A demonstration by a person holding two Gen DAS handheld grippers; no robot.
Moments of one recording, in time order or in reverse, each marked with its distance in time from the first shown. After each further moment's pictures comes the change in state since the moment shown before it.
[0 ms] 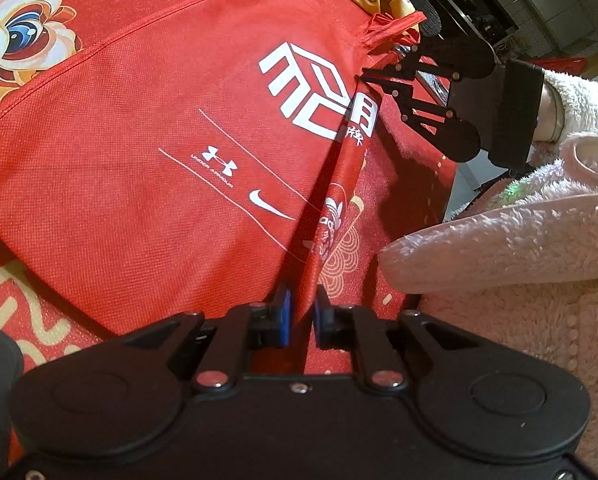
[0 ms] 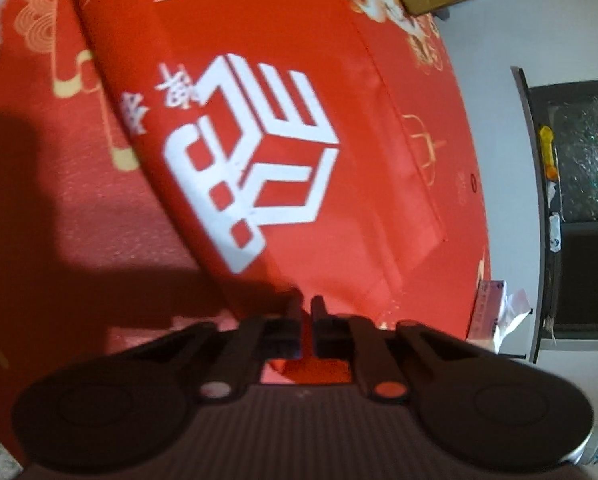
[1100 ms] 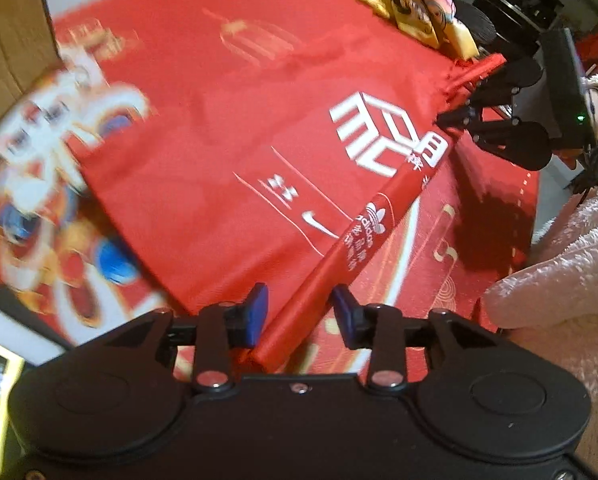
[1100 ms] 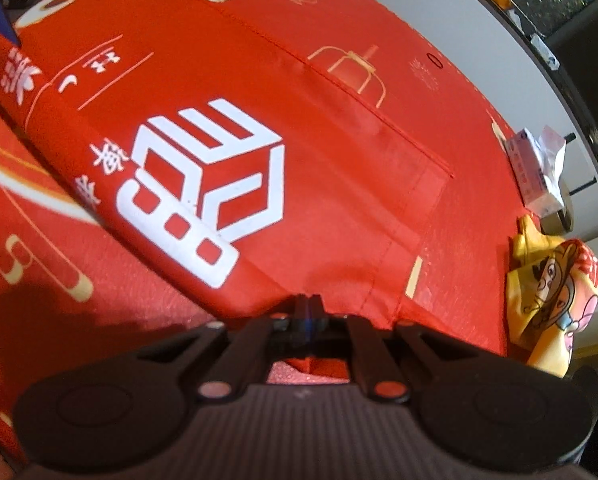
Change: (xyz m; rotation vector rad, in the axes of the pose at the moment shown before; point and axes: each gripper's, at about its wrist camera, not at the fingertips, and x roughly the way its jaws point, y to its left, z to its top) left arm -0.044 -0.019 0.020 0.171 -0.141 0.399; right arm 0.019 -0.060 0.005 0.617 0.077 0.194
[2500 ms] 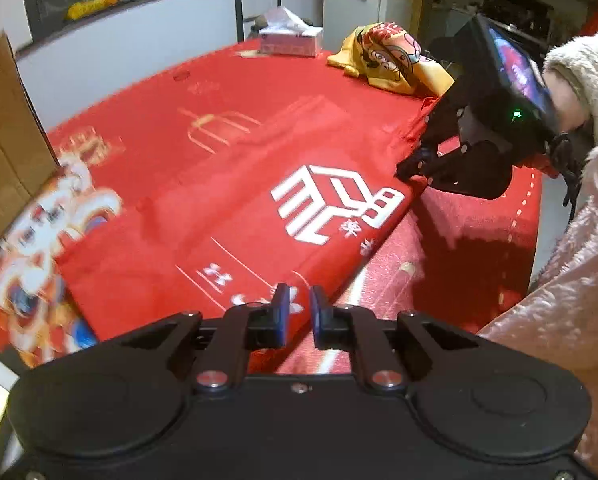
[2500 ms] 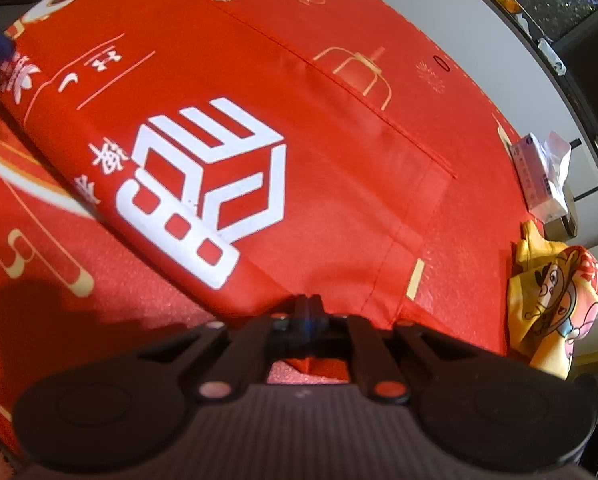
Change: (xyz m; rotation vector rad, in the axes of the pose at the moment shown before) left arm -0.001 -0.069 -0.029 0.065 -0.201 0.128; right arm -0.004 0.000 -0.002 -0.029 0.002 0.009
